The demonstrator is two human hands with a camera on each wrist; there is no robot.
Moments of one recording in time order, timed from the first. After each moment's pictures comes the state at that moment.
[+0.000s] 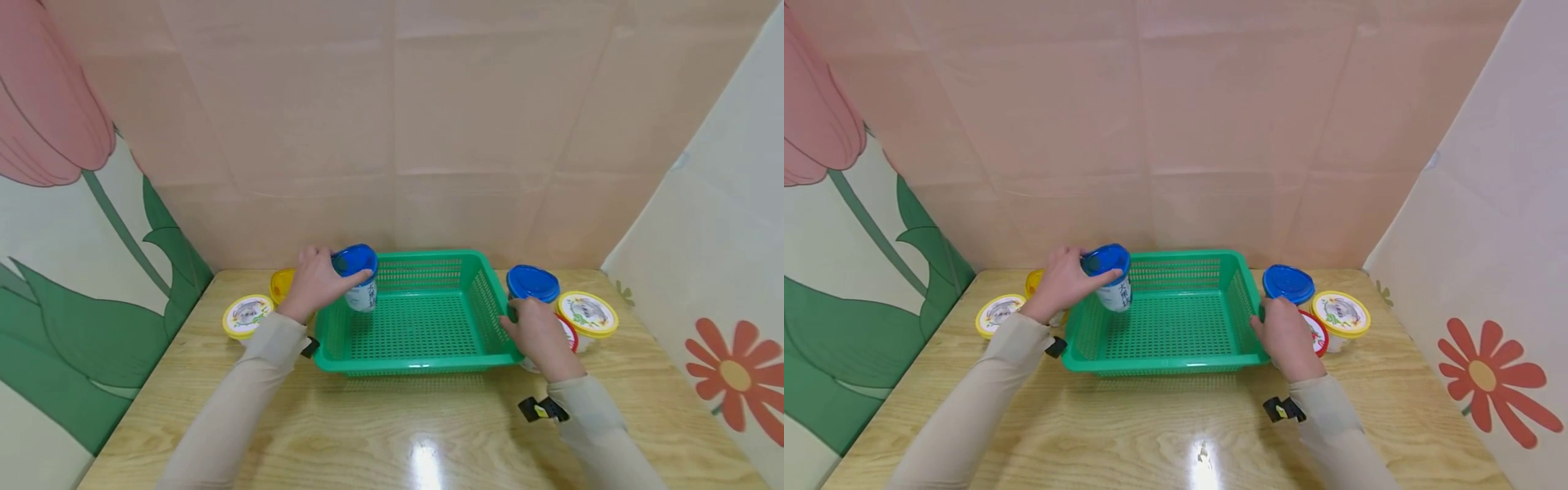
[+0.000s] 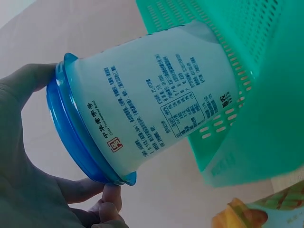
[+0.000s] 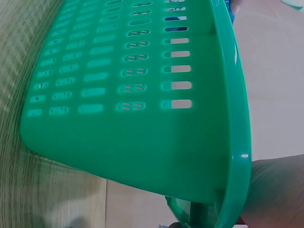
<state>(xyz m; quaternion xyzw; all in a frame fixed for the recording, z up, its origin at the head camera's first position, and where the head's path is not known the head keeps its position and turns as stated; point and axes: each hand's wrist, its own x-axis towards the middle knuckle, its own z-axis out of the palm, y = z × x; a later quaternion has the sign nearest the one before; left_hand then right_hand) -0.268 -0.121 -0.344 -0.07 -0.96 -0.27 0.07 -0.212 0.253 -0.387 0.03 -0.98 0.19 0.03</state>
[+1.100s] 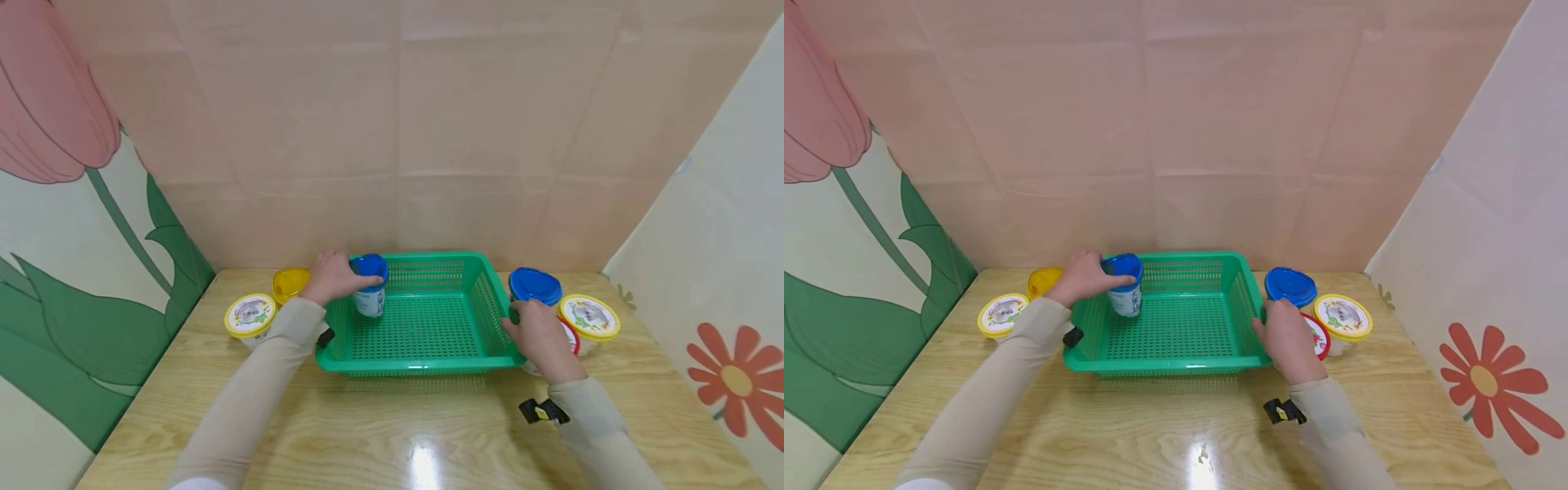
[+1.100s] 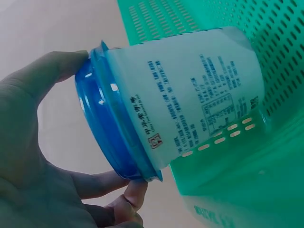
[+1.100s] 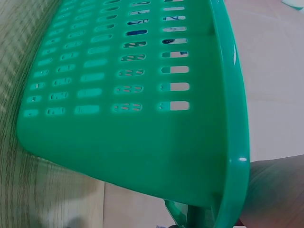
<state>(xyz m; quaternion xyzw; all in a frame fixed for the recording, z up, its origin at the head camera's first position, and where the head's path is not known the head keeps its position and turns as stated) -0.299 -0.105 -0.356 -0.07 -0.97 -0.23 -0.02 -0.213 0.252 -0.388 0.02 -0.98 0.19 0.02</state>
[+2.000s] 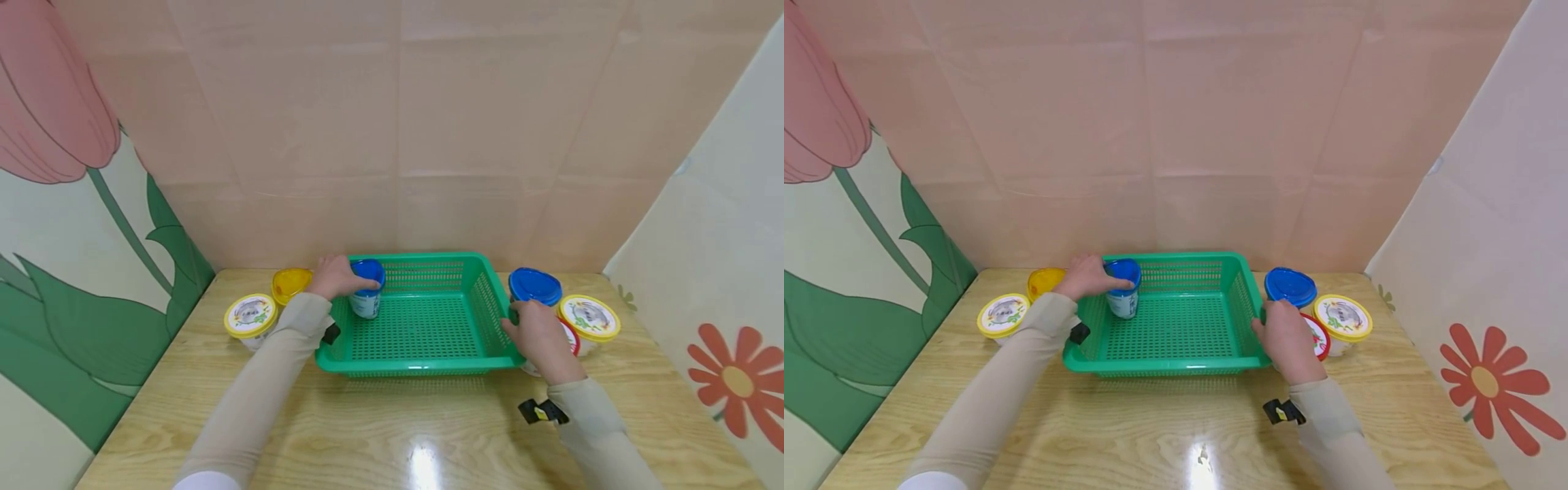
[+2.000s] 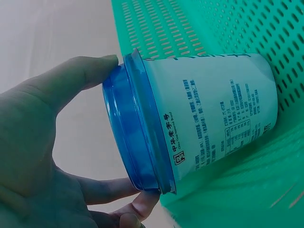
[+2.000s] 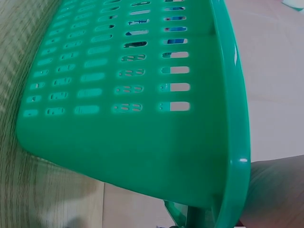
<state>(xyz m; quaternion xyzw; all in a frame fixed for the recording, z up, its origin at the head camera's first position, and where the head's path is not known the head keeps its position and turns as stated) -0.309 -0.101 -0.362 -0.04 -0.97 -0.24 -0.05 -0.211 0.251 -0.386 0.02 -0.98 0.19 0.02</state>
